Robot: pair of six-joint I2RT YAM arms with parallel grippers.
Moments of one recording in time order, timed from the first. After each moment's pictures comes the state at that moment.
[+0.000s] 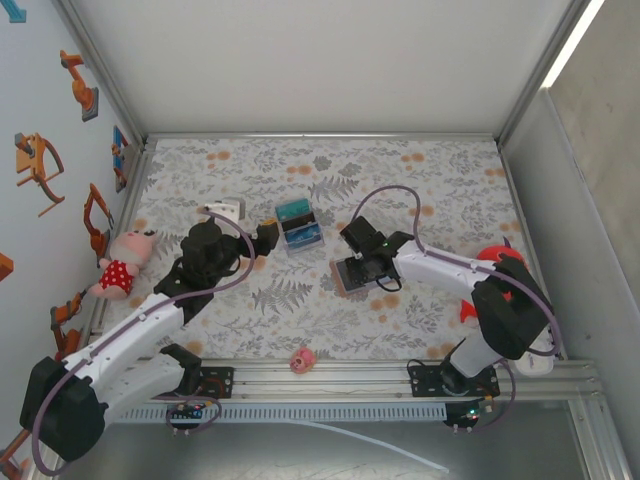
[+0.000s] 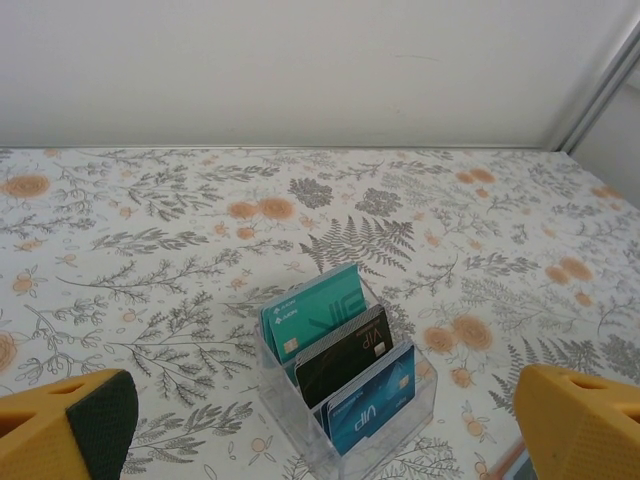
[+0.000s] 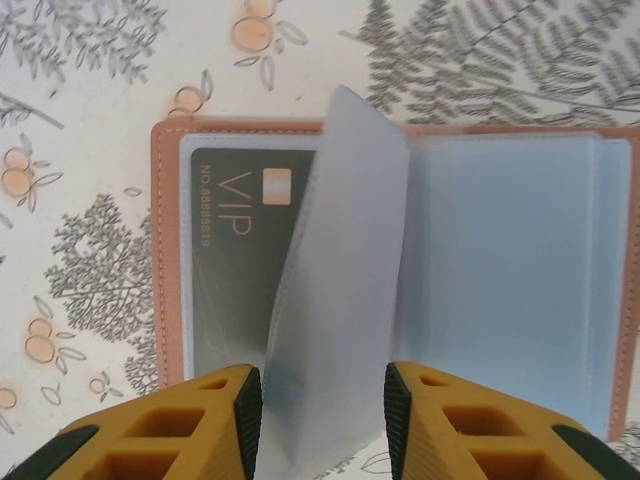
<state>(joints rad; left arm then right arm) -0.58 0.95 0.54 0.14 -0.11 -0.23 0.75 1.55 0.95 -0.61 0.09 0.40</state>
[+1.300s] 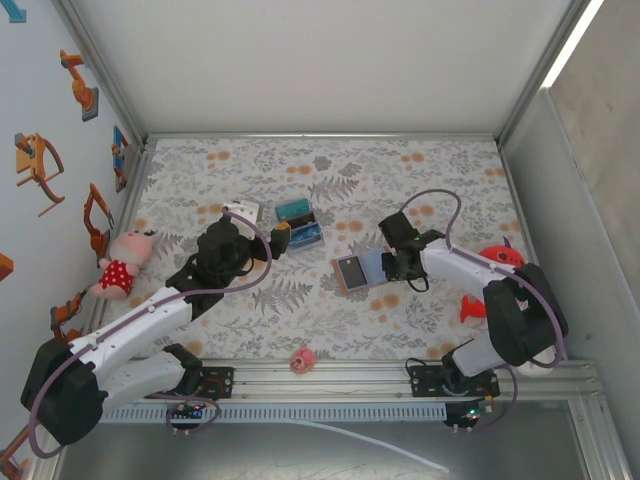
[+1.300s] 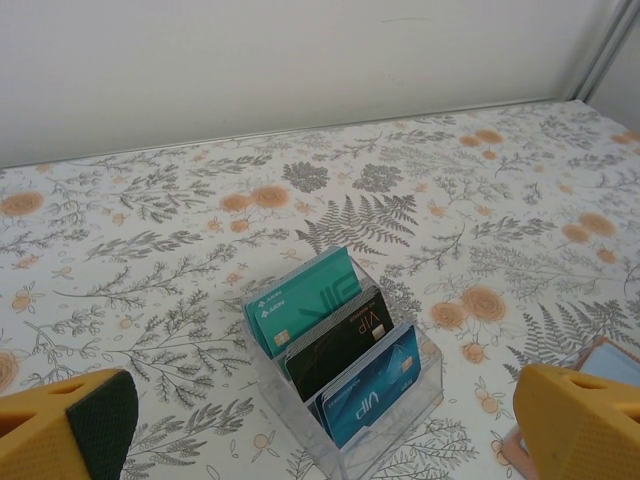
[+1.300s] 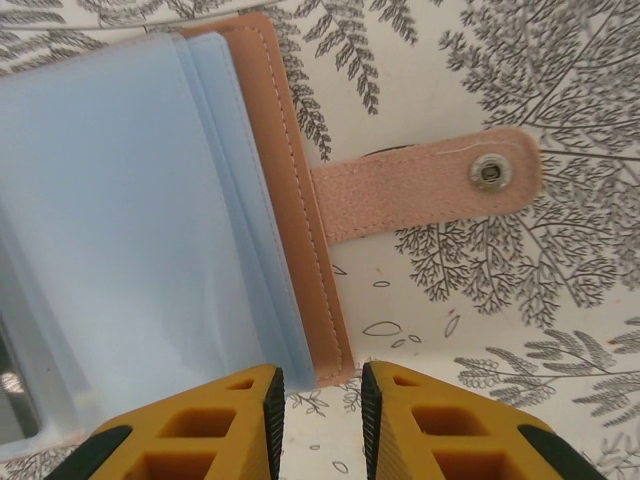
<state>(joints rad) -0.69 1.03 0.58 0.12 -0.22 -0.14 0.50 1.47 0.83 -0.64 0.13 0.40</state>
